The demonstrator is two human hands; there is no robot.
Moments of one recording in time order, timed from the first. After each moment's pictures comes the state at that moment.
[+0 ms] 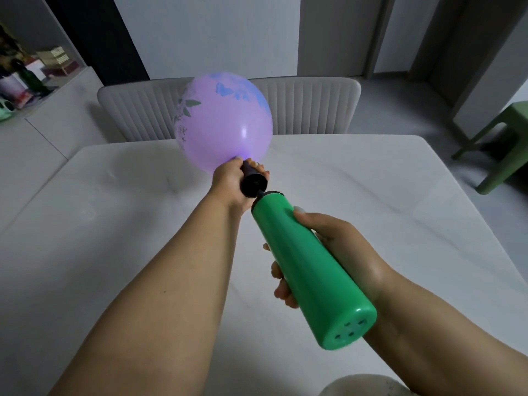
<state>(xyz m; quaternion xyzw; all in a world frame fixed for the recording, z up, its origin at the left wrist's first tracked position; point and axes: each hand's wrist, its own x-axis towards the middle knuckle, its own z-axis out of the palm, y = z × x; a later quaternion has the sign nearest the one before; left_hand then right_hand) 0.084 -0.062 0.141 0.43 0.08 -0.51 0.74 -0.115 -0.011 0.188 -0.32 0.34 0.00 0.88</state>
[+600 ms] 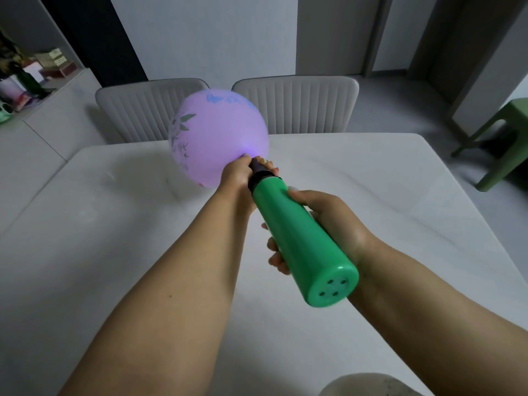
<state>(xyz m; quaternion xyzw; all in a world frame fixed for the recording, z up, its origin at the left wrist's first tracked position) 0.066 -0.072 0.148 0.44 0.07 -0.52 0.73 -0.100 -0.027 0.198 -0.34 0.37 -0.04 0.86</state>
